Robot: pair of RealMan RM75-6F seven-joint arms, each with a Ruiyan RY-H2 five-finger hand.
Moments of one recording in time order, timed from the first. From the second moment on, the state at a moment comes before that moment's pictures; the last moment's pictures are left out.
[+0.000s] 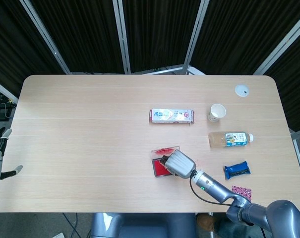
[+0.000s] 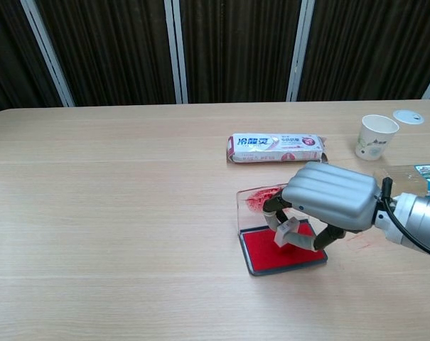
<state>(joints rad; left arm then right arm) -0.12 -1.07 -0.09 -1.77 1.32 1.45 0.26 0.69 -1.76 -0.09 -0.95 -1.79 1.13 -0.01</state>
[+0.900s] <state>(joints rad) -0.12 -1.06 -0.08 -1.78 1.34 1.46 0.26 0.68 -1.57 -0.04 -1.13 -1.74 1.20 0.02</state>
